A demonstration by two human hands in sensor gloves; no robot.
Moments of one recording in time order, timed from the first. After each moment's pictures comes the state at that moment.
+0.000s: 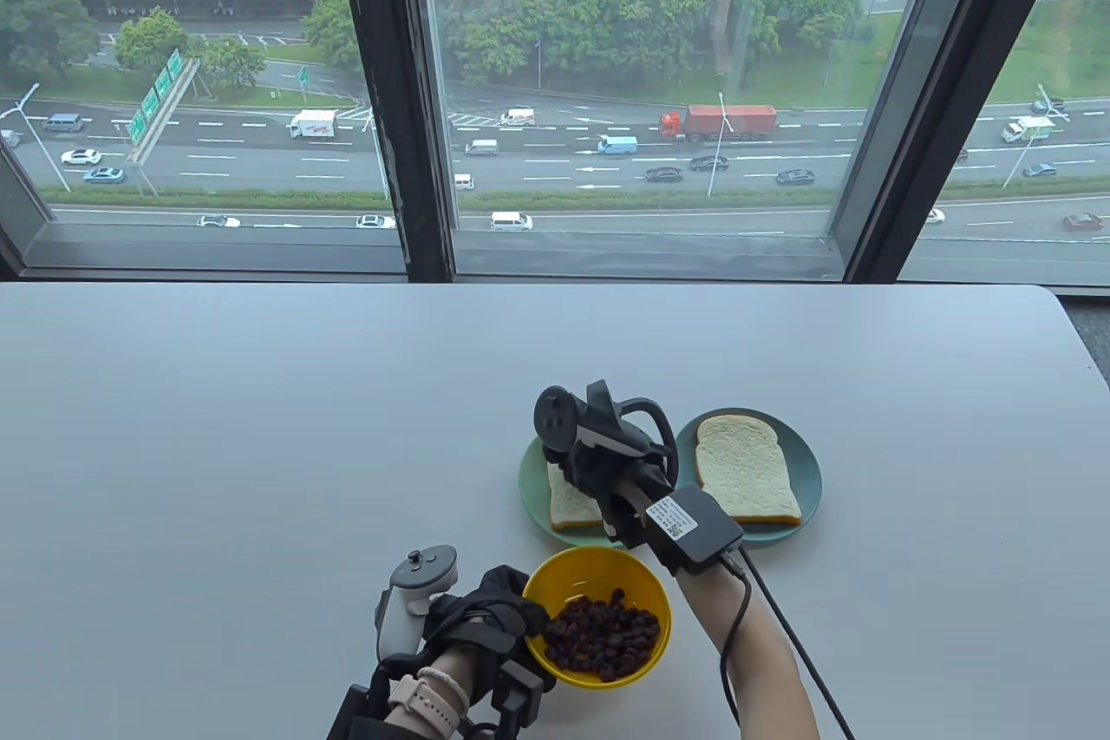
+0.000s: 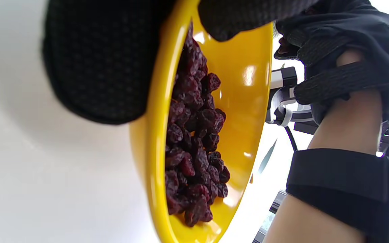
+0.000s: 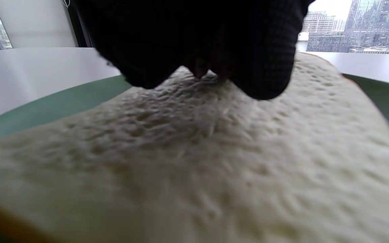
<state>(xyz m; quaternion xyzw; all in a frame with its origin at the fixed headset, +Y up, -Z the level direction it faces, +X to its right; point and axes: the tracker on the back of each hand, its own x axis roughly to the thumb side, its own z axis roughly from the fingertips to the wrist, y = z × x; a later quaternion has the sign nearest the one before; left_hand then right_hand) -0.130 -0.790 -0.296 -0.39 0.09 0.63 0.66 0.018 -0.739 -0.483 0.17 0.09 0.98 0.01</state>
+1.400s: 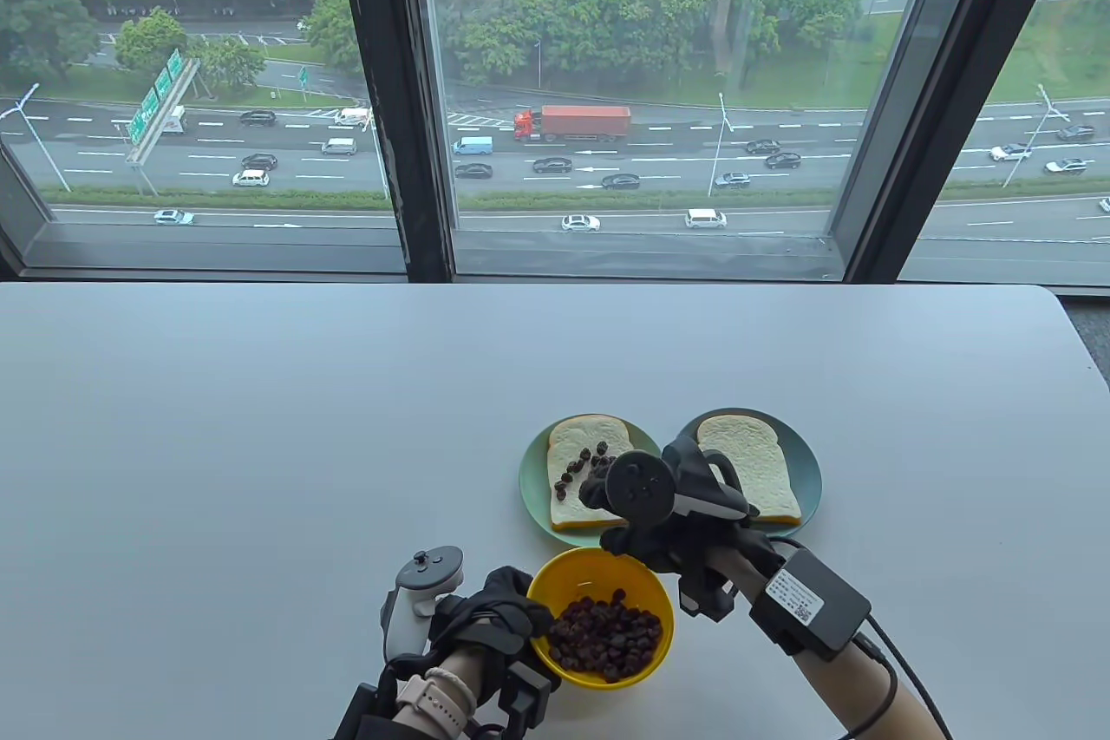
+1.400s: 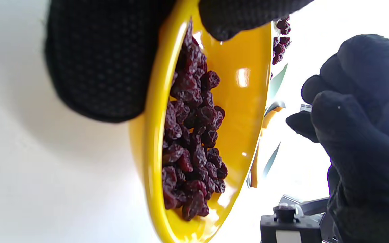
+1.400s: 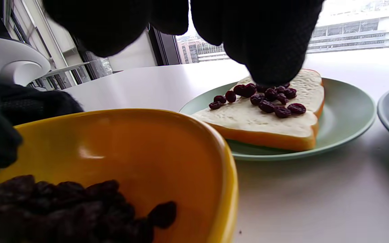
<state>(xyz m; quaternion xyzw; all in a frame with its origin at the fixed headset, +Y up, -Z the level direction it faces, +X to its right) -0.126 -0.794 -0.298 -0.38 0.10 0.63 0.67 0.080 -0.689 -0.370 0.32 0.12 0.93 0.10</state>
